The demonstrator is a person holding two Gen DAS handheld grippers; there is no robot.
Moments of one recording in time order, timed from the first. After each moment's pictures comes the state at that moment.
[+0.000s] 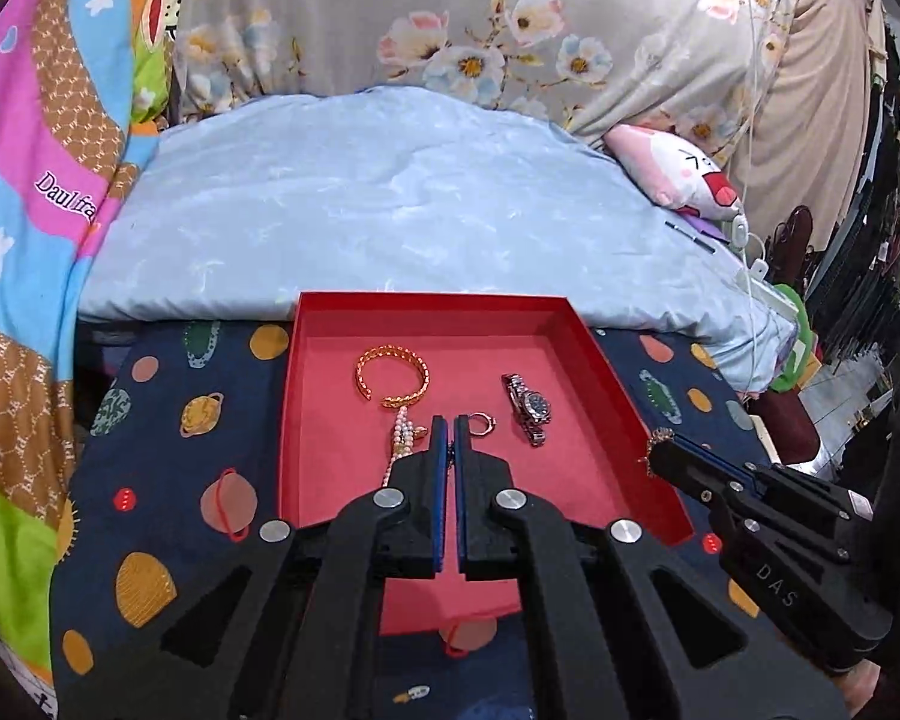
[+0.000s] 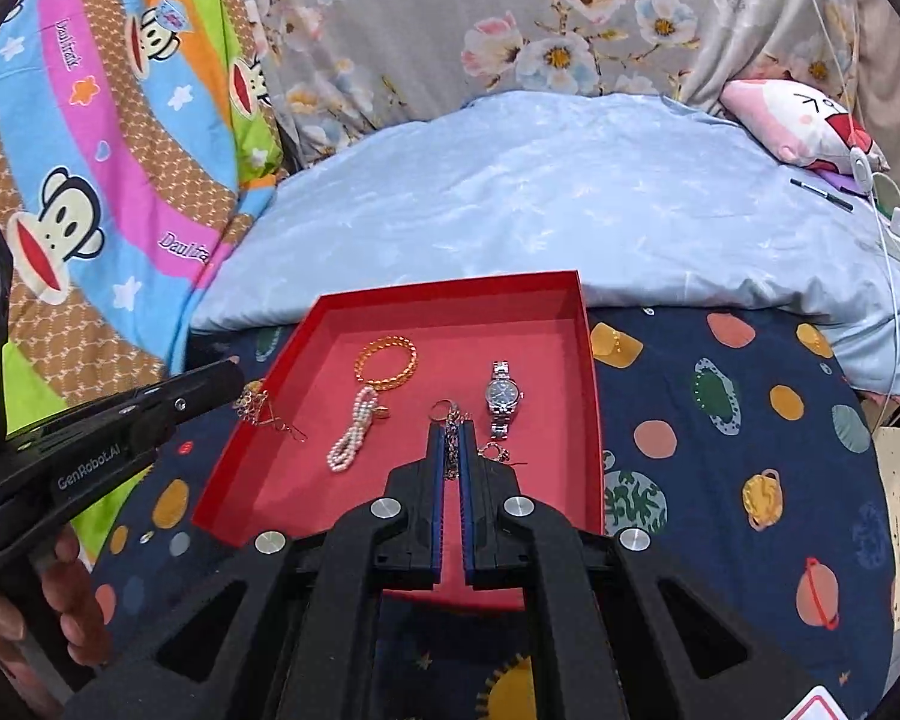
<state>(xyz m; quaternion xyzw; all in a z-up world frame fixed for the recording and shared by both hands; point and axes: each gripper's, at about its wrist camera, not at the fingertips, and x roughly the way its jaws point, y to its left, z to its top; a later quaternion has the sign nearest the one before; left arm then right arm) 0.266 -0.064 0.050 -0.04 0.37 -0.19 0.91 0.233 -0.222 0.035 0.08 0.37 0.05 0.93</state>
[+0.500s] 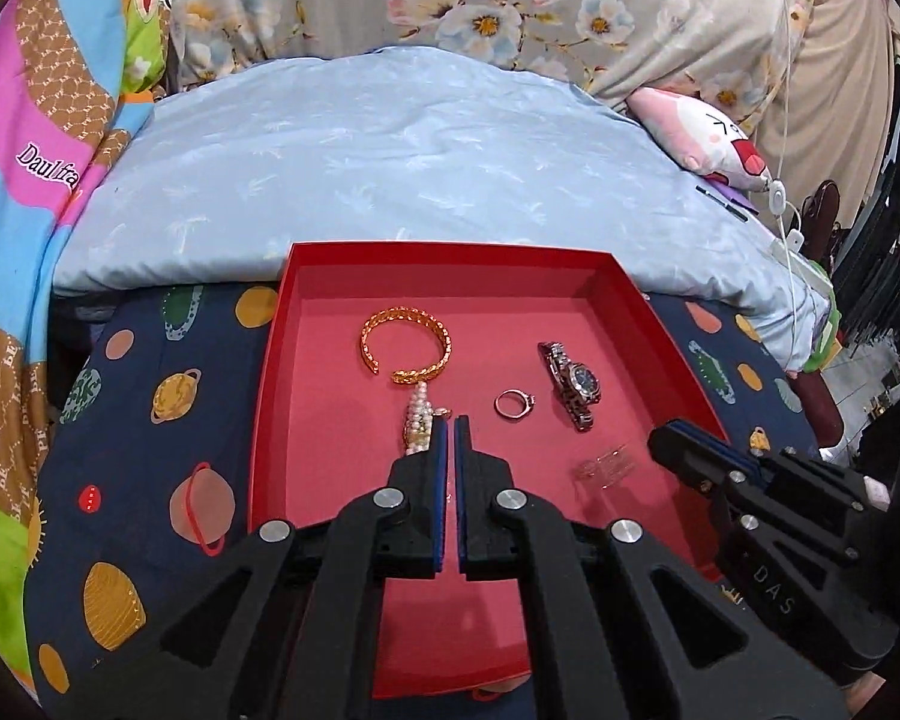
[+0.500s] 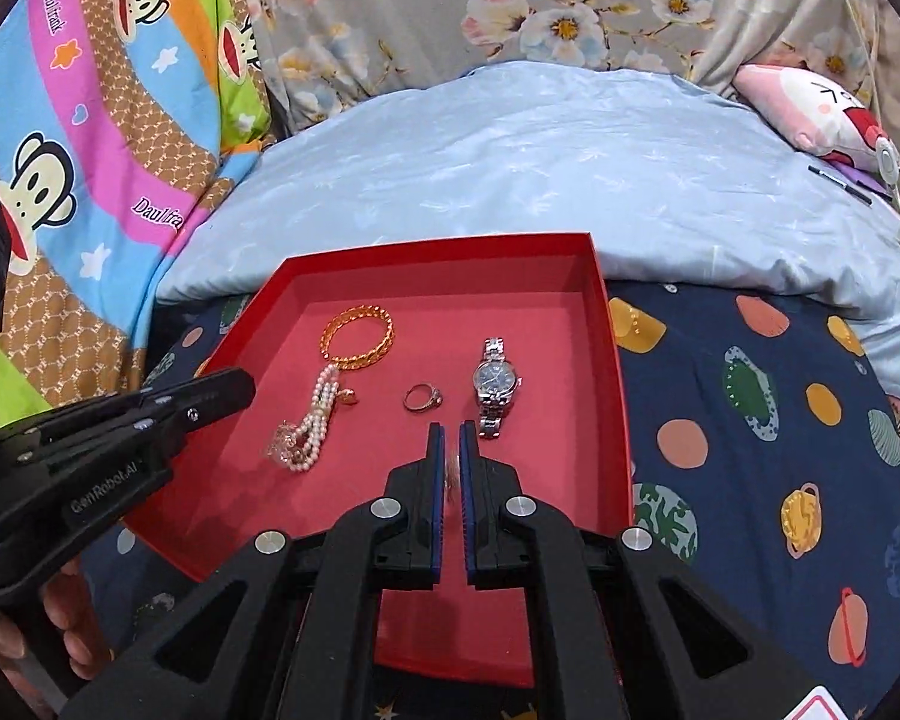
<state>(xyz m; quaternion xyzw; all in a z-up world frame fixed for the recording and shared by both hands) 0.294 -0.077 0.006 -0.02 0.40 -0.17 0.90 0.265 -0.216 -0.001 0.05 0.39 0.05 0.92</state>
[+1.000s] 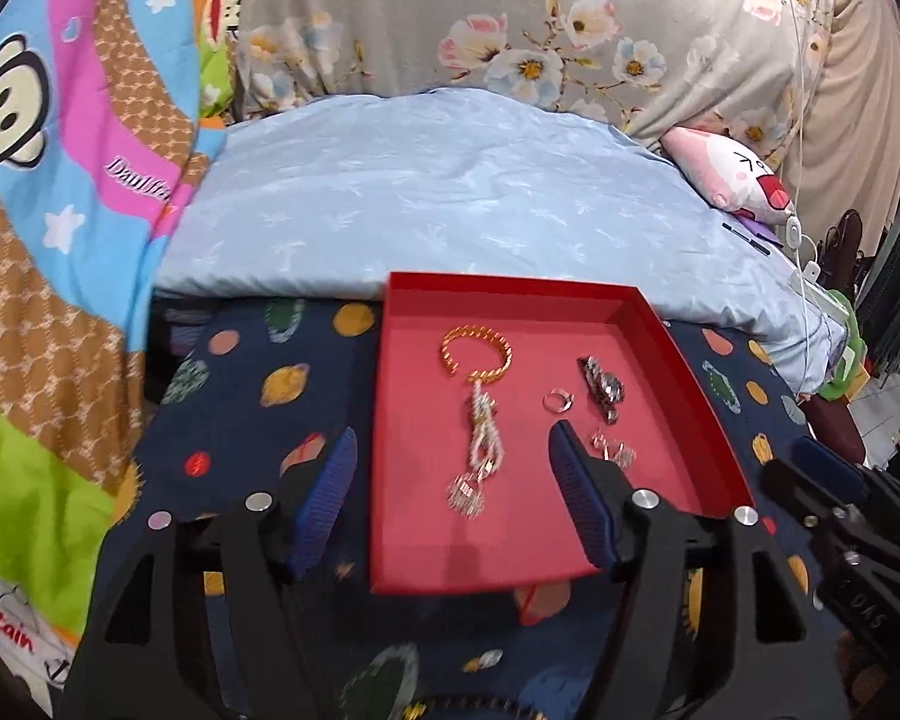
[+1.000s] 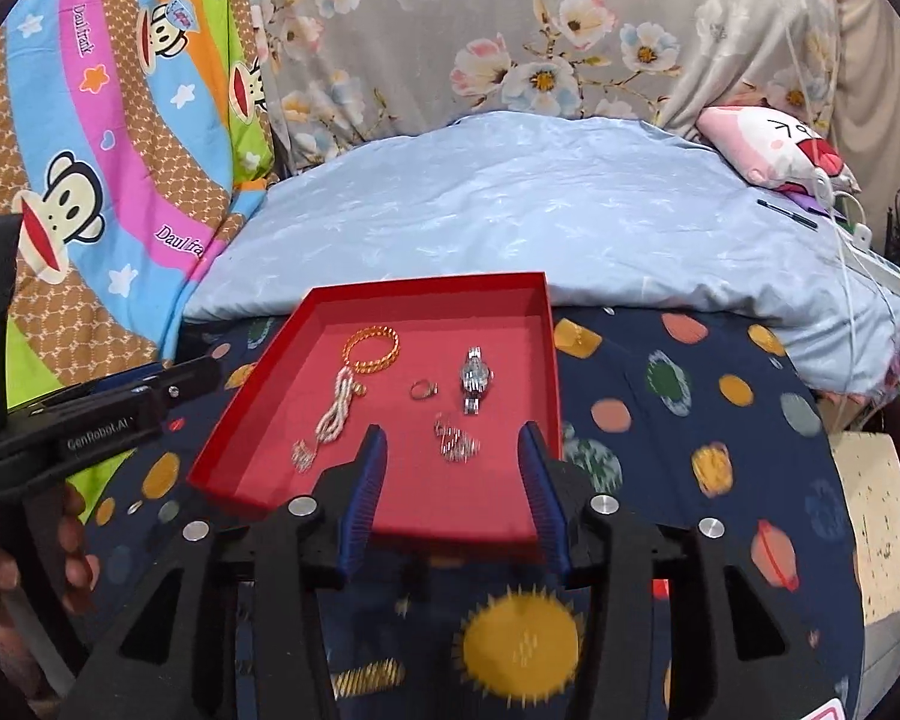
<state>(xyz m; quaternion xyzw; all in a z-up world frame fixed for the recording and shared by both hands) 0.238 -0.028 0.047 -0.03 0.37 -0.11 0.92 0.175 -0.224 0.045 0.05 0.34 0.02 0.94</state>
